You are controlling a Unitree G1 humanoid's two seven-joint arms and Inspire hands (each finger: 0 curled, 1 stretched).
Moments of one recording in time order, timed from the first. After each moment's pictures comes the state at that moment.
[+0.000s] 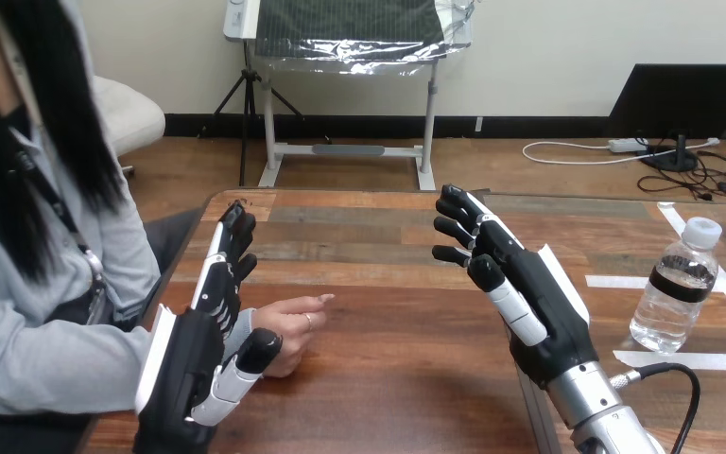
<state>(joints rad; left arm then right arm) 0.06 0.11 0.00 0.59 -0.03 -1.04 -0.16 -0.42 -0.11 -0.13 1.18 0.15 -1.00 0.51</state>
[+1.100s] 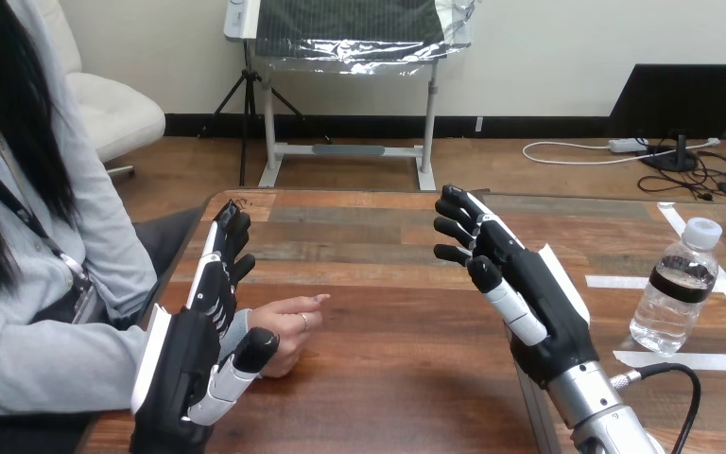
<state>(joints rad) 0.06 0.11 0.01 0.59 -0.03 -1.04 -0.16 -0.42 -0.11 -0.13 1.18 0.14 -1.00 0.50</state>
